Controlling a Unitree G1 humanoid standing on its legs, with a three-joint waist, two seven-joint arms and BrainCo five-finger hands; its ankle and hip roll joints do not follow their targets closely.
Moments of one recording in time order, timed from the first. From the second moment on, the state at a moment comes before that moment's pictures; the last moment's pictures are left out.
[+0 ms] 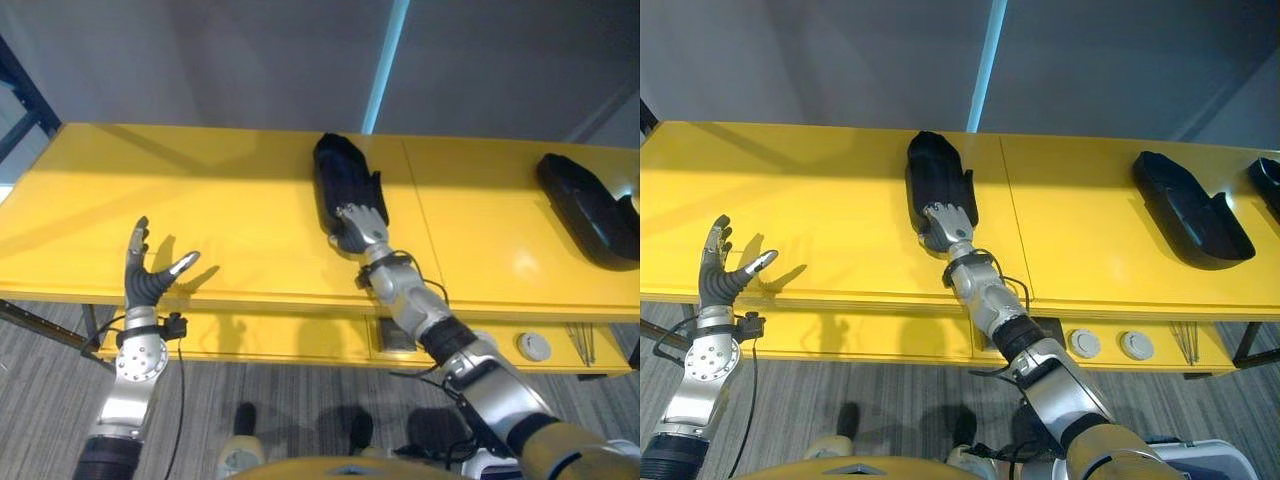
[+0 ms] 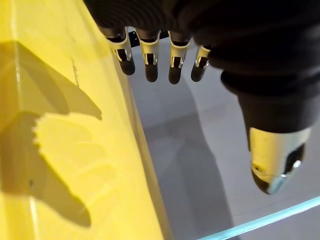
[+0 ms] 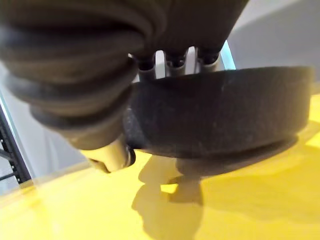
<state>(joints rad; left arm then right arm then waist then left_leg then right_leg) 0.07 0.38 0.01 0.01 -0.03 -0.22 0.40 -0.63 -0.28 0.50 0.52 -0.72 0.01 -0.31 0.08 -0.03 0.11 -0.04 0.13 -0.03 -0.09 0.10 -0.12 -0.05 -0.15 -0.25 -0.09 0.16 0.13</state>
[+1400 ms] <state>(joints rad) 0.12 0.39 0.09 -0.25 0.11 -0.28 0.49 0.13 -0.41 0.01 -0.32 0.10 -0.36 -0.13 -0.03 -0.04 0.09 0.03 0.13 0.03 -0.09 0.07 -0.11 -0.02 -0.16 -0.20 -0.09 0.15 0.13</state>
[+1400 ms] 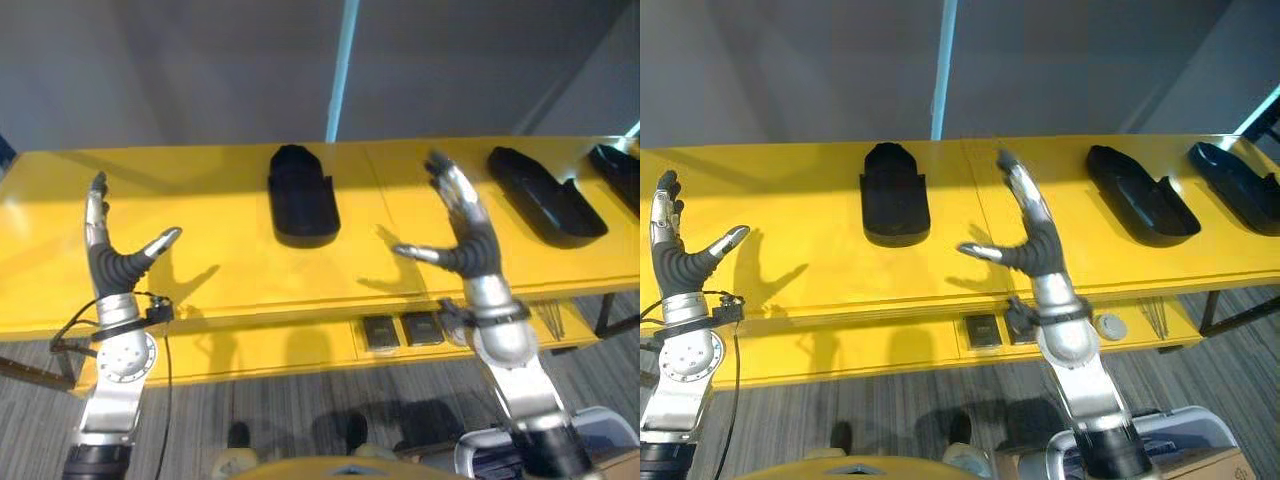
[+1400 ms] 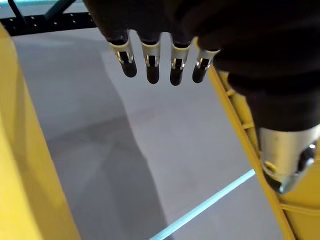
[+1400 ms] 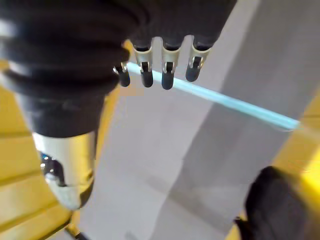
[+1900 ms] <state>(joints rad) 0.13 0.37 -0.07 -0.22 0.12 -0.29 0.37 0.19 -0.40 0.03 -0.26 0.10 -0.33 -0.12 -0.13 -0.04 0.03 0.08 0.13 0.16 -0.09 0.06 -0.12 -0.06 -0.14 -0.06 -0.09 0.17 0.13</state>
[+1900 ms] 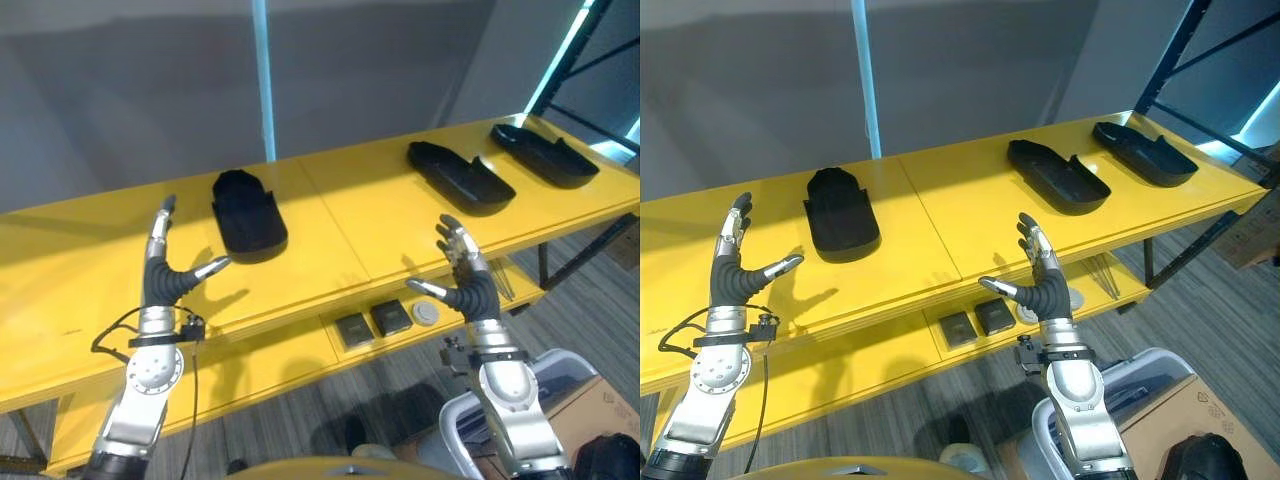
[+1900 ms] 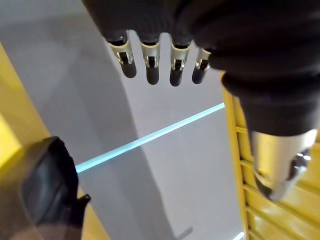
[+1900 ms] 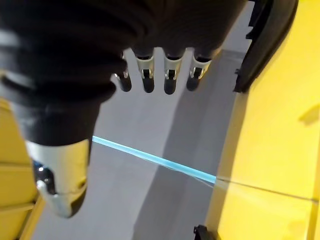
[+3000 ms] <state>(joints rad) -0.10 0.39 -0.12 -0.14 0.18 -0.30 0.45 0.08 -0.44 0.12 -0.22 0.03 -0.32 -0.14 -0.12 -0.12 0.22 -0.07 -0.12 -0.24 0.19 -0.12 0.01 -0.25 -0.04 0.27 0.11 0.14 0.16</state>
